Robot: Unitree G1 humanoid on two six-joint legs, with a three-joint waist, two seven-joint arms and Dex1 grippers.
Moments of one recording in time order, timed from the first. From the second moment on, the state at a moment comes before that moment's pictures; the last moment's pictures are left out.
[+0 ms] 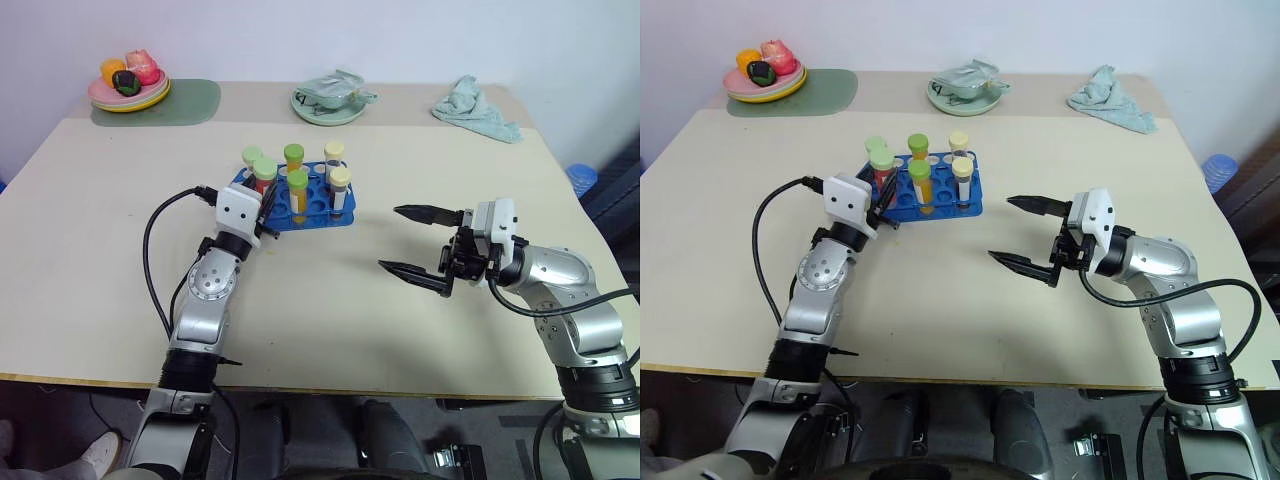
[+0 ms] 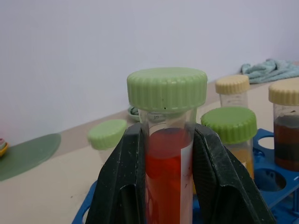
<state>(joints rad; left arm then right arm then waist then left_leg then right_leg) -0.39 0.19 -0.01 0.10 0.03 -0.14 -0.19 -0.30 -0.65 -0.06 -0.19 0.53 0.17 1.07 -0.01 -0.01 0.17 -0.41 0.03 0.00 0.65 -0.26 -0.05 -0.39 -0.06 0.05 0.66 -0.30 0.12</state>
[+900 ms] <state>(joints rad) -0.36 0.12 0.05 0.21 -0.10 -0.07 -0.20 -0.31 -0.65 -0.06 -0.19 0.53 0.17 1.06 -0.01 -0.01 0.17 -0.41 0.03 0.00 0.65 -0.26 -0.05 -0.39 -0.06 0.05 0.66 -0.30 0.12</state>
